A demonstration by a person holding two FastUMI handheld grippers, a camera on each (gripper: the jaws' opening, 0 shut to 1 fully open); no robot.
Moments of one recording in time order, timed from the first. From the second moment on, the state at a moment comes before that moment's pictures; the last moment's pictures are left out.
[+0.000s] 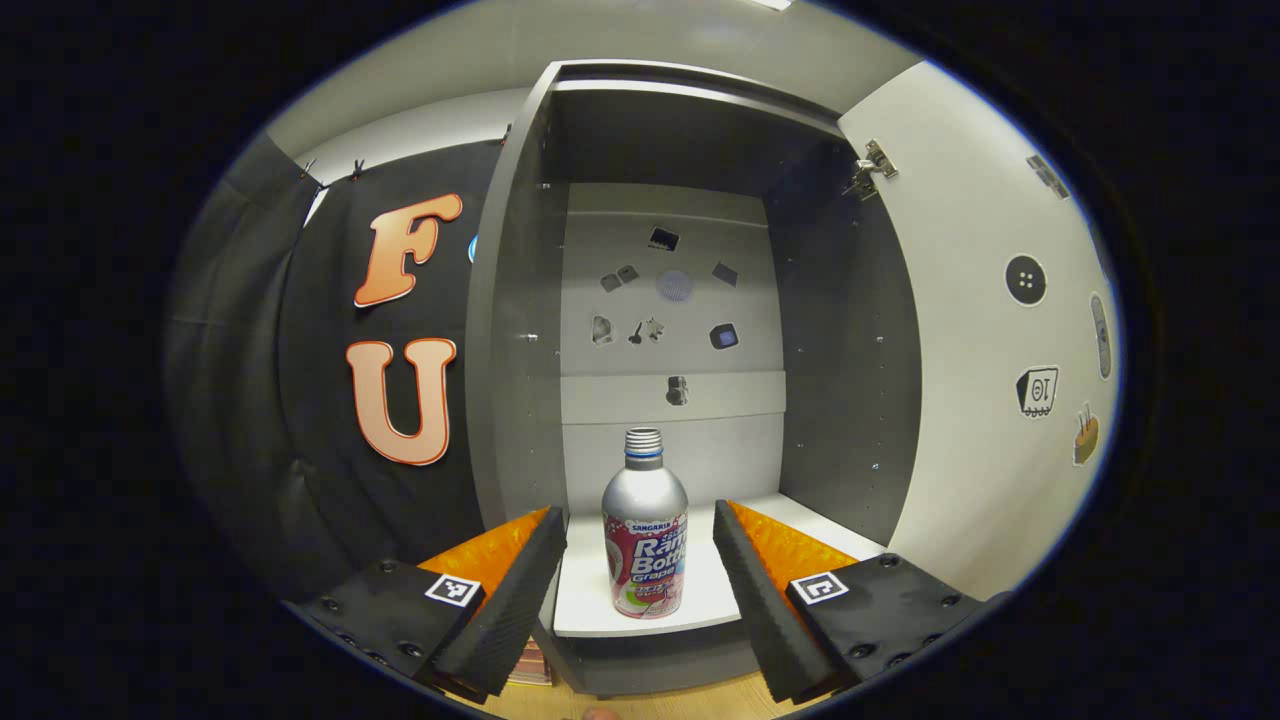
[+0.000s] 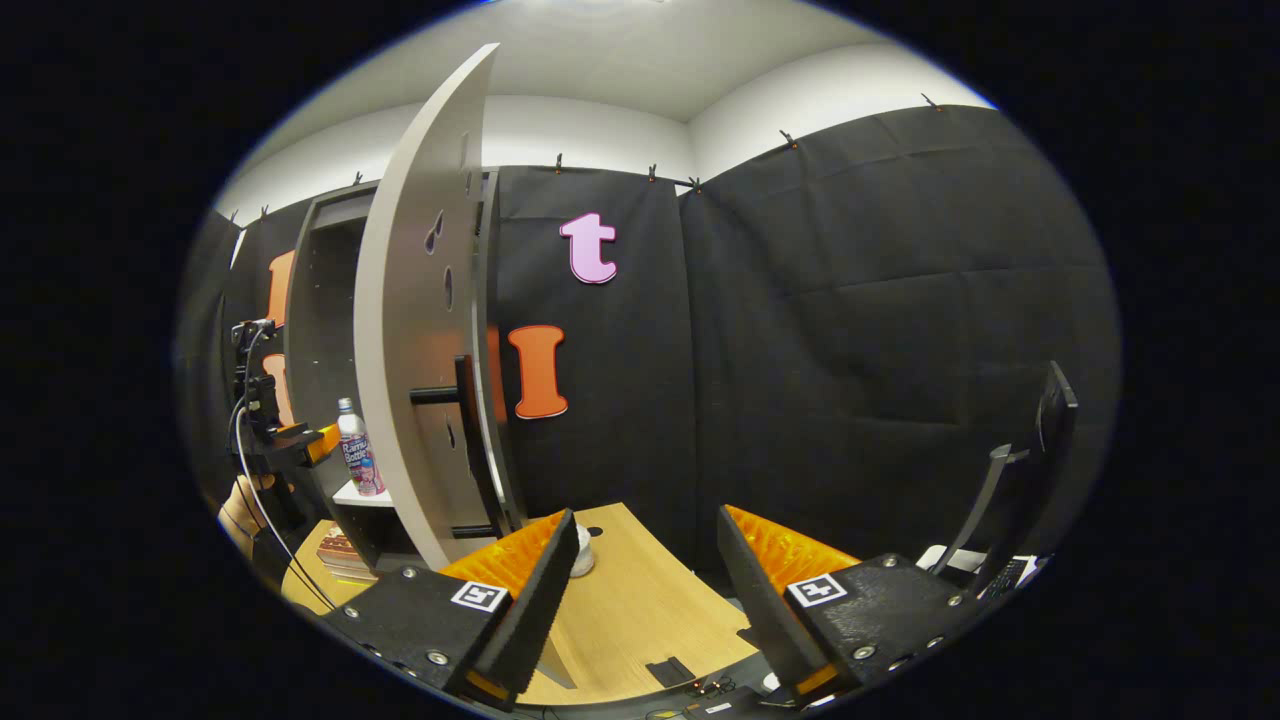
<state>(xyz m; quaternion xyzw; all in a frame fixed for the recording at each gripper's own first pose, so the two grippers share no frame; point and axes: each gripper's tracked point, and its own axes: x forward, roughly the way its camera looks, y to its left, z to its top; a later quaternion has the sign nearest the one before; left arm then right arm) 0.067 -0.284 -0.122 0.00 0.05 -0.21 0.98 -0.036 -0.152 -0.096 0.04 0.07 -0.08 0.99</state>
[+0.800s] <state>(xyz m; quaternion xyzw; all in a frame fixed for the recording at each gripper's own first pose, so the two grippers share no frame) 0.114 -0.311 -0.174 -0.02 0.11 -0.19 0.97 -0.011 -0.187 -0.110 0.07 0.09 -0.11 0.99</state>
